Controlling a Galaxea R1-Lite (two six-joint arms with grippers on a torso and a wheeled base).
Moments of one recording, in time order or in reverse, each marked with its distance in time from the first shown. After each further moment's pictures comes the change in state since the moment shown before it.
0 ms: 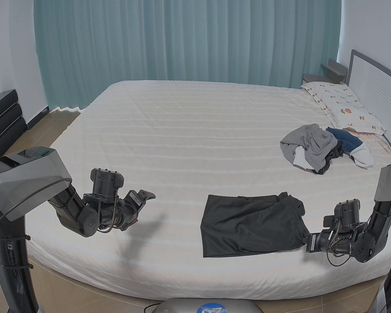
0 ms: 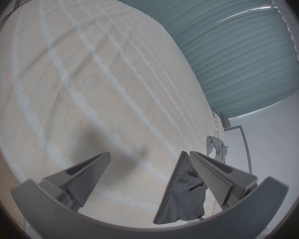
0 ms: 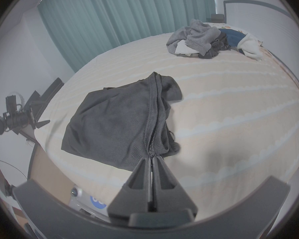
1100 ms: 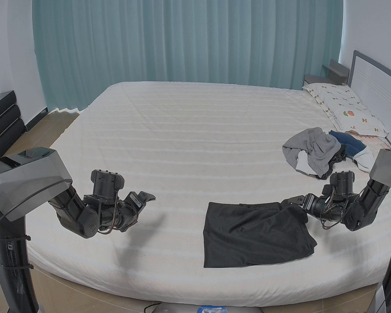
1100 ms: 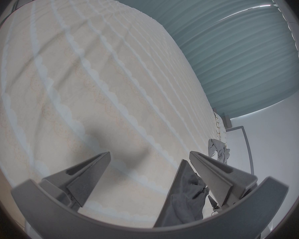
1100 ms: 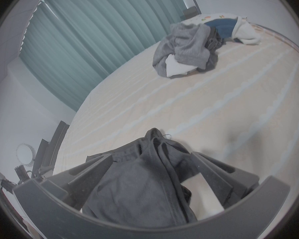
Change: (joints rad) left arm -0.004 0.001 0.010 -0.001 0.011 0.010; right arm -0.054 0.105 -0.461 0.207 0.091 0.361
